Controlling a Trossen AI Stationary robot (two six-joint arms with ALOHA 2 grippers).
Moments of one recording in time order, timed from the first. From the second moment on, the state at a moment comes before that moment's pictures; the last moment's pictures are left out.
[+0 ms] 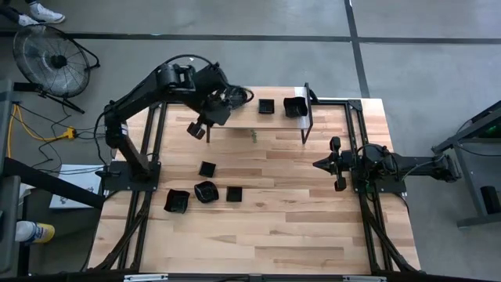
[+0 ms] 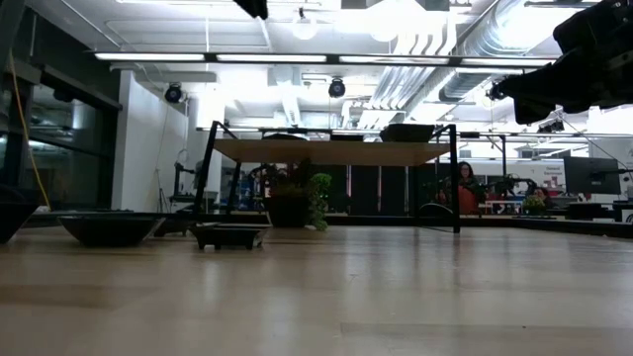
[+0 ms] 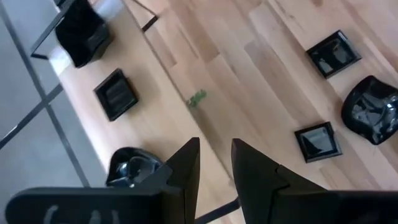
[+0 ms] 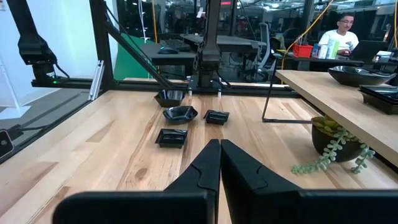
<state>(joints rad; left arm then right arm) 0.28 1.68 2.19 -1.54 0.01 0.91 -0.04 0.10 0.04 0.04 -0.06 -0.03</state>
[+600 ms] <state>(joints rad) 0.21 1.09 1.21 -1.09 -0.08 0.43 -0.04 0.10 0.04 0.04 -0.06 -0.03</state>
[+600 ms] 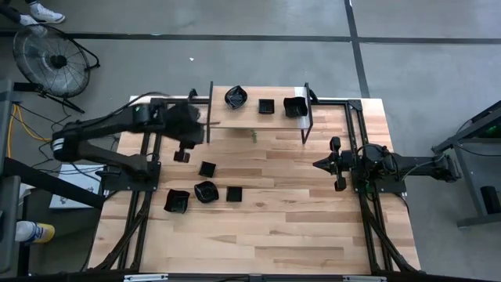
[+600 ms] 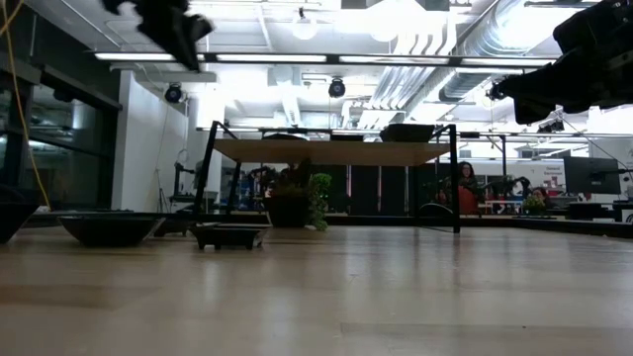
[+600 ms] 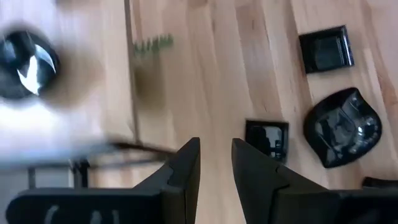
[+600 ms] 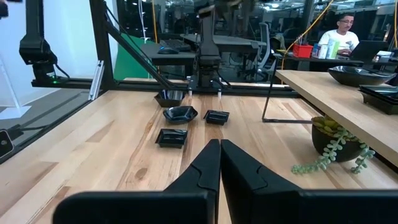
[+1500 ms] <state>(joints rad) -0.48 0.91 0.76 -1.10 -0.22 -0.66 -0.04 0.10 0.04 0.04 -0.06 -0.03</state>
